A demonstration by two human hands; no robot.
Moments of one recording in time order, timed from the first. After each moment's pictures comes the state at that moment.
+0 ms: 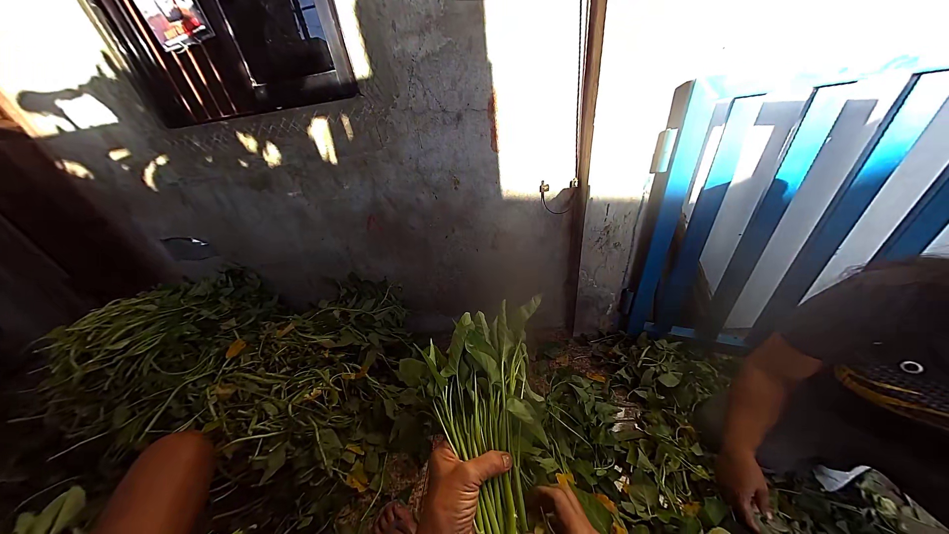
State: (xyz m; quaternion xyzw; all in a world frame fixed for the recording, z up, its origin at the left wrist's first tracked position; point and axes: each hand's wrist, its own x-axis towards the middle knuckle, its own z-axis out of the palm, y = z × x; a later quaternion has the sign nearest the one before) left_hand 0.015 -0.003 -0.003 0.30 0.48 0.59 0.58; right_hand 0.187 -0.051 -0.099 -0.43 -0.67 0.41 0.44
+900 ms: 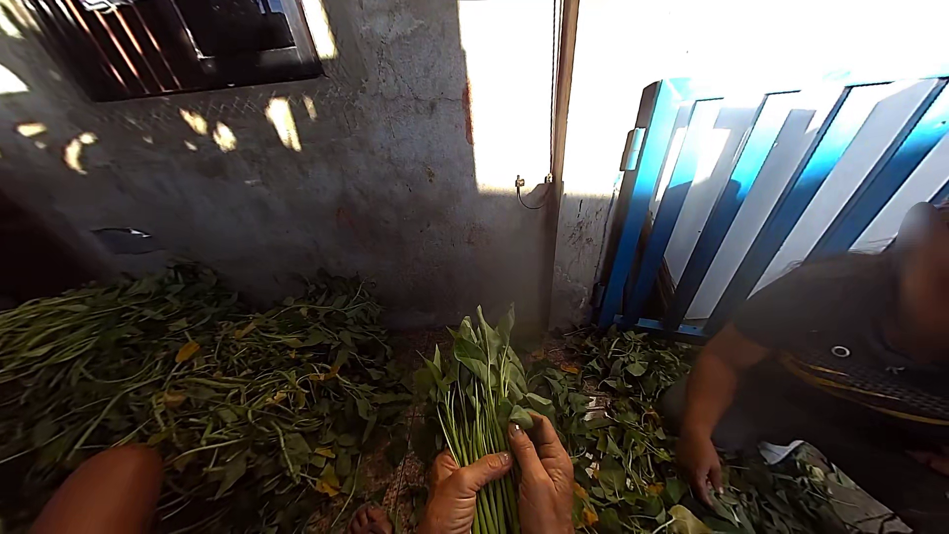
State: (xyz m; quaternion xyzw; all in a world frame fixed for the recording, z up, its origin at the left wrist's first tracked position) left_hand 0.038 -0.008 -0.013 0.26 0.44 0.55 0.67; right_hand 0.132 -0.004 -0.033 -0.41 -0.34 0.40 0.74
